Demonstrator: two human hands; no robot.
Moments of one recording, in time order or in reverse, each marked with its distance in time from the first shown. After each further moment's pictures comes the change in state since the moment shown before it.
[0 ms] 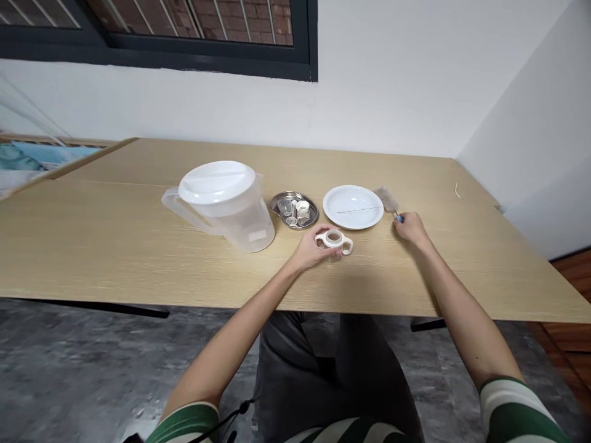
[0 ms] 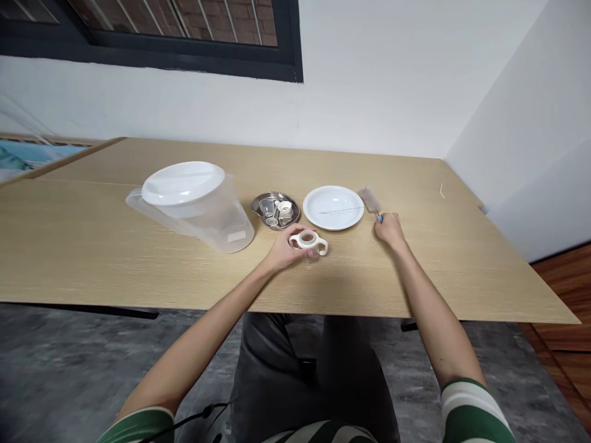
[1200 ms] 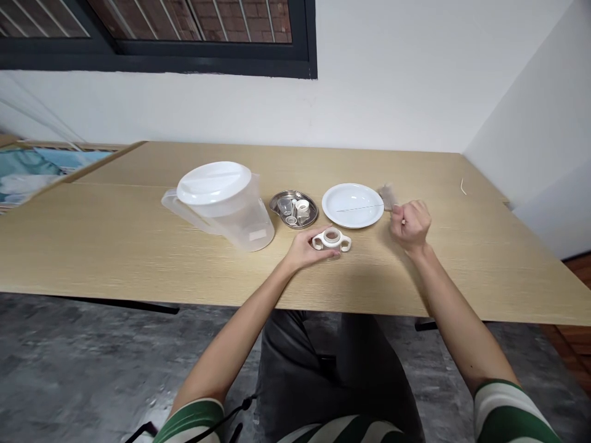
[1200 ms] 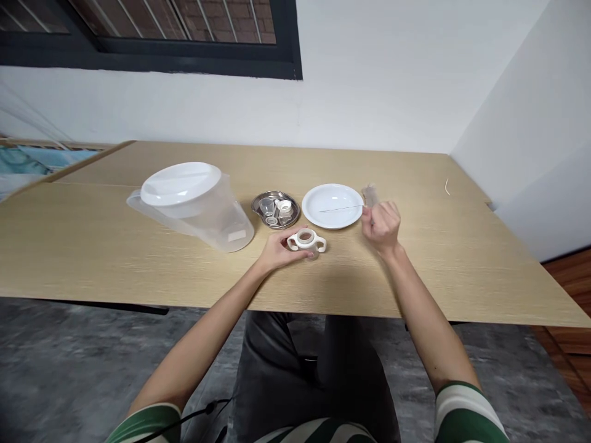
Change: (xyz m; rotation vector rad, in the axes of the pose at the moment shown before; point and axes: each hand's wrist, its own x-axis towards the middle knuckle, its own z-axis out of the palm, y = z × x) left_hand -0.008 -0.008 -0.014 0.306 0.021 0.116; right_hand -0.039 -0.040 -0.011 0.163 0.894 -0.822
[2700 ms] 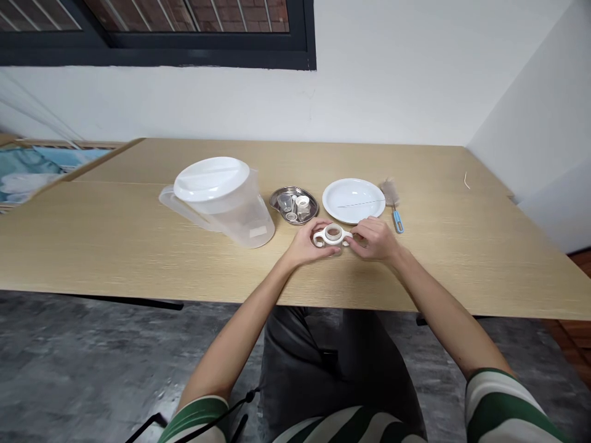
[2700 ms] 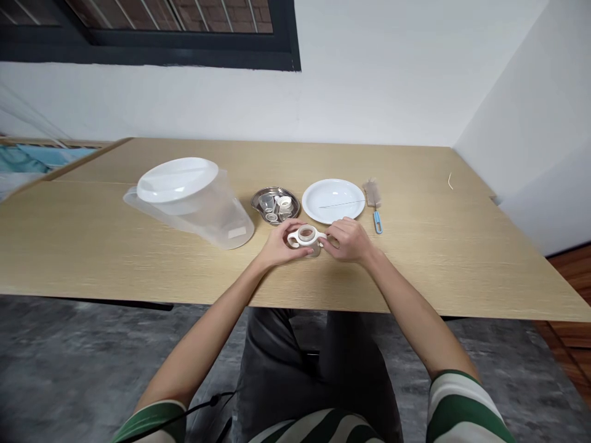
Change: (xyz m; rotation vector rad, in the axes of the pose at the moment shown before) left_hand 0.003 0.005 0.000 -0.129 -0.053 0.023; right_hand -0.022 -0.057 0.021 0.426 -0.416 -0.234
